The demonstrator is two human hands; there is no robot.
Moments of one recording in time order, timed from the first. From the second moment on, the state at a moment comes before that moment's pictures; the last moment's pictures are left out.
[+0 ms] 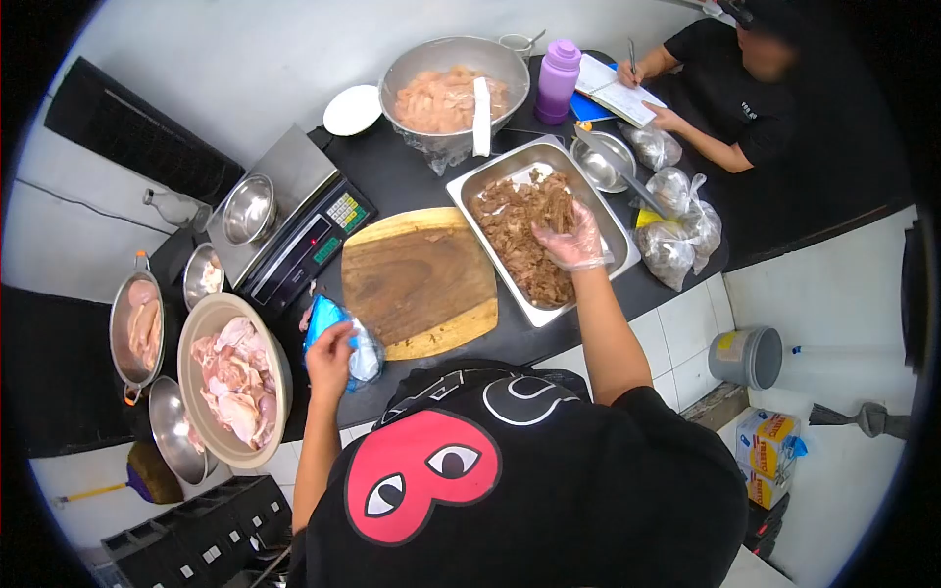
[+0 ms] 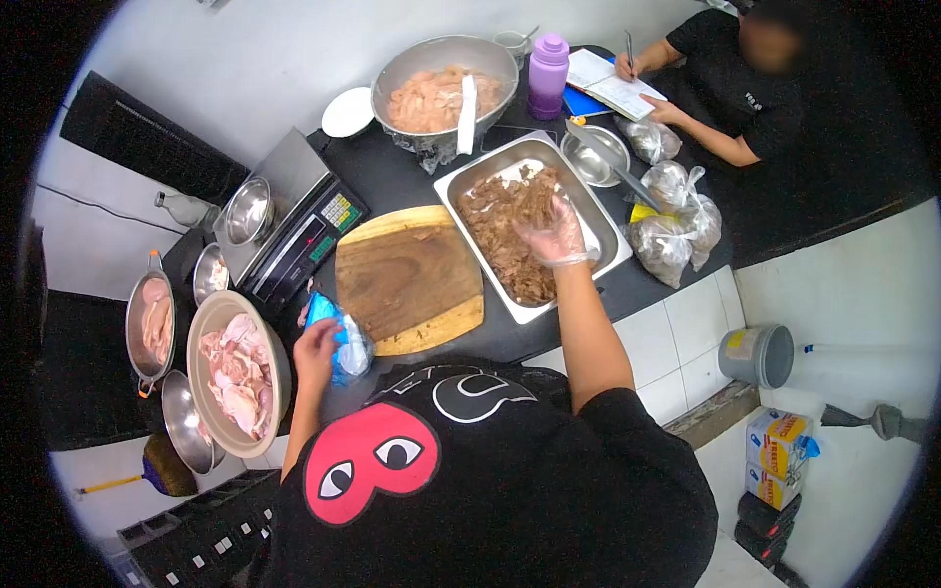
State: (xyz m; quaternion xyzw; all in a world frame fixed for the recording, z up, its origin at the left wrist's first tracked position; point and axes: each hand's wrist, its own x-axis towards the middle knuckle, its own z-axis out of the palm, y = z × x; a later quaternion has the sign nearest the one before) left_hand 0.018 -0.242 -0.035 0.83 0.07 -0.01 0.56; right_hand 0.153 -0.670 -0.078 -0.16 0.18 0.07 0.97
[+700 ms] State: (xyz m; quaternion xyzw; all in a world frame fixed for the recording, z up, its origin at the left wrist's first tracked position) left_hand 0.124 -0.498 -0.012 0.61 -0.08 -0.28 0.73; right_hand 0.143 -0.620 0.021 -0.09 0.04 0.05 0.99
